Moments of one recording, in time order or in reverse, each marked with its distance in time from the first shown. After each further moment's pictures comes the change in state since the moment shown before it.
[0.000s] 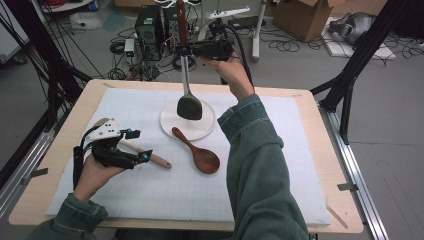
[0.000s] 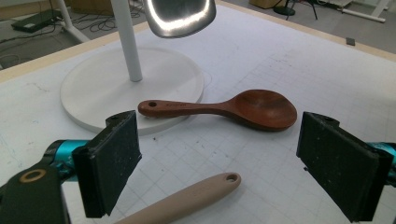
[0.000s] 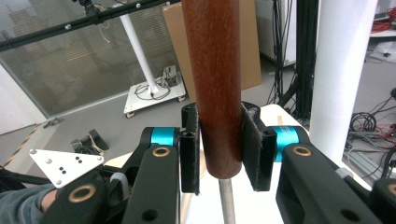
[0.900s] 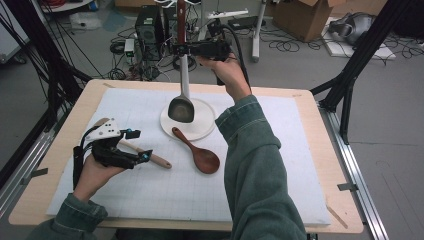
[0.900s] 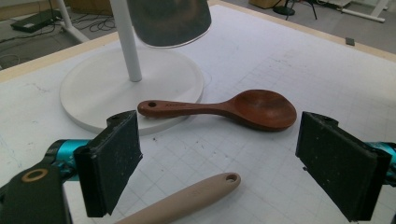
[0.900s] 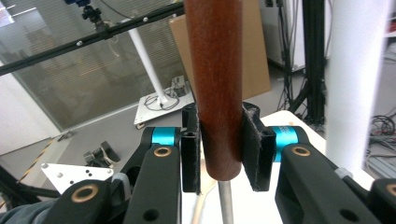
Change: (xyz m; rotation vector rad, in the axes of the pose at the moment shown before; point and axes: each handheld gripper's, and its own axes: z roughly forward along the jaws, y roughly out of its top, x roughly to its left) left arm 0.000 0.001 0.000 0.002 -0.003 0.003; right arm 0.000 -0.002 0.007 -0.038 0.037 0.041
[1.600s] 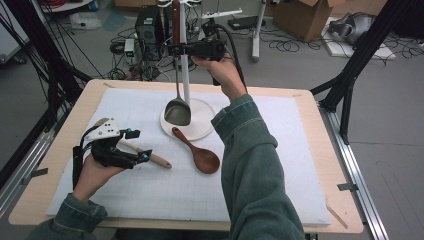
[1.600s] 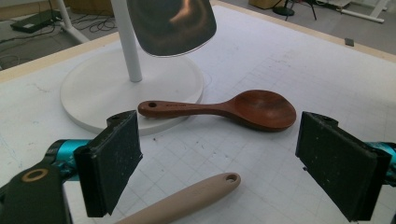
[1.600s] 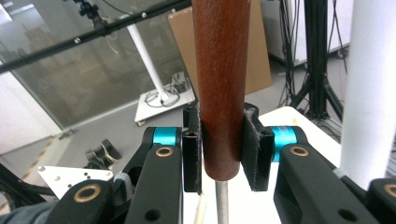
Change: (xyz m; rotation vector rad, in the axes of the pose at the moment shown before) left arm 0.001 0.000 0.000 -0.004 -0.001 -0.003; right arm 0.002 0.001 0.011 0.021 -0.010 0.008
